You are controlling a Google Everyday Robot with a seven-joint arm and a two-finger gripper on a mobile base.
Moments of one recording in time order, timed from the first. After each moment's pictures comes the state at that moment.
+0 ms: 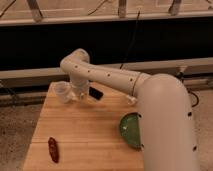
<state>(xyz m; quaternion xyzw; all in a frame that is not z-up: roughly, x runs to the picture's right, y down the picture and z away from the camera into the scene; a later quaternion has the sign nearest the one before) -0.118 0.051 0.797 -0.18 -0.28 -0.77 0.55</state>
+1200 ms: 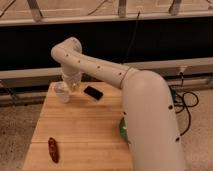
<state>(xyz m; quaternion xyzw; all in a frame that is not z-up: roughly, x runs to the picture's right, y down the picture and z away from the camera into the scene) -0.170 0.002 0.799 -0.15 -0.29 -0.79 0.52</state>
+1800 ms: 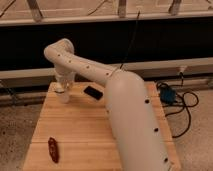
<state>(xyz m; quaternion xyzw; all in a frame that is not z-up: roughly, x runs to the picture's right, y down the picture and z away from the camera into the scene) -0.207 0.000 0.823 -0.14 -0.32 -0.81 0.48</state>
